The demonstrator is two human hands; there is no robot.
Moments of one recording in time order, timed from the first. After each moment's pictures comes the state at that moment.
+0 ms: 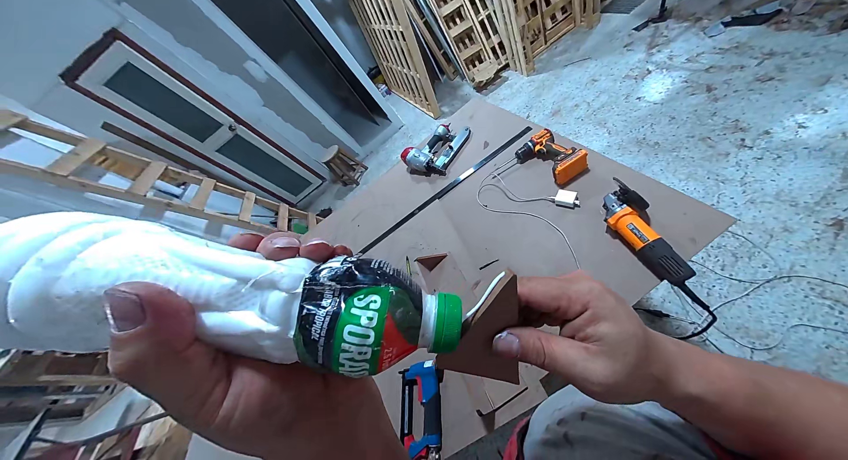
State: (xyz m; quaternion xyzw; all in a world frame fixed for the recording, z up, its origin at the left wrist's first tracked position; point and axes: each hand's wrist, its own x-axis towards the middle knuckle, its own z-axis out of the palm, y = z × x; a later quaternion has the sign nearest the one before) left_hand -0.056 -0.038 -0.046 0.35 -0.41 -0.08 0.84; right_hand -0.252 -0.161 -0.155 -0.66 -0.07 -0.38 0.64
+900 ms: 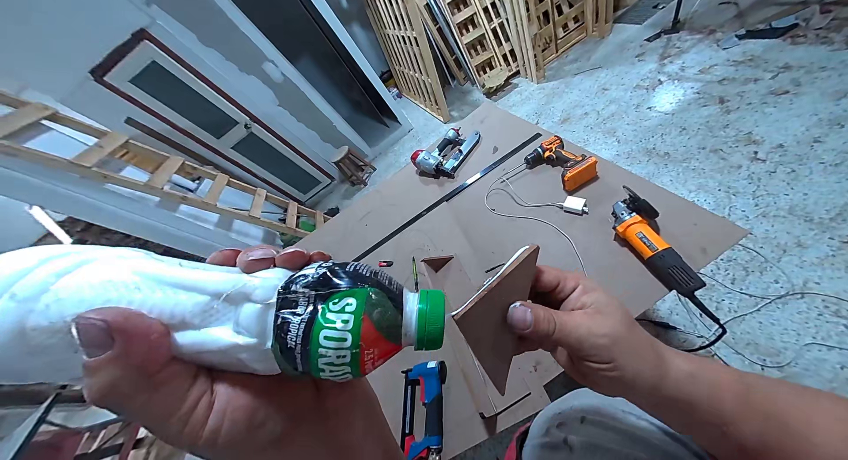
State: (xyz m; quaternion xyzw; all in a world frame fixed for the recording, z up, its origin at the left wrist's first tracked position) left_hand -0.050 -0.022 -0.042 0.33 -0.38 -0.03 0.86; right_hand -0.243 -0.147 -0.154 -0.38 -0.03 -0.27 0.89
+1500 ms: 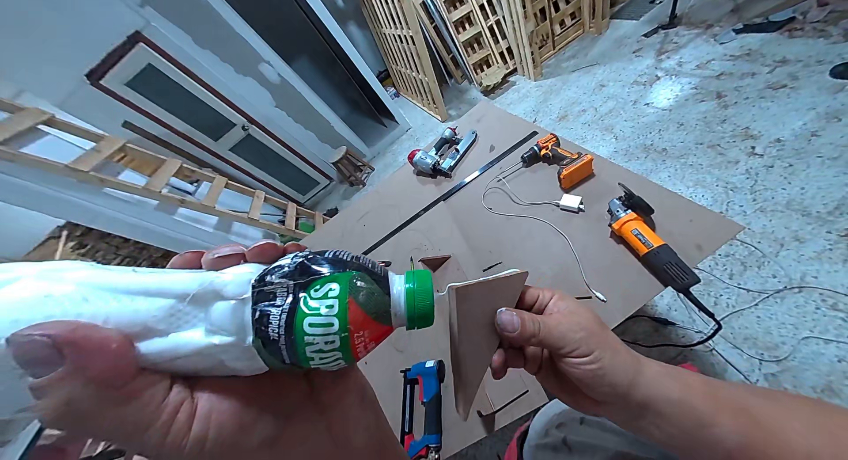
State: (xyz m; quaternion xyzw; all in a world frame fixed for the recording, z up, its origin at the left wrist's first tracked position) left_hand -0.057 -0.027 -0.037 0.36 -0.37 0.03 0.85; right_hand -0.243 -0.136 -0.161 -0.25 -0.04 -0.20 0.95
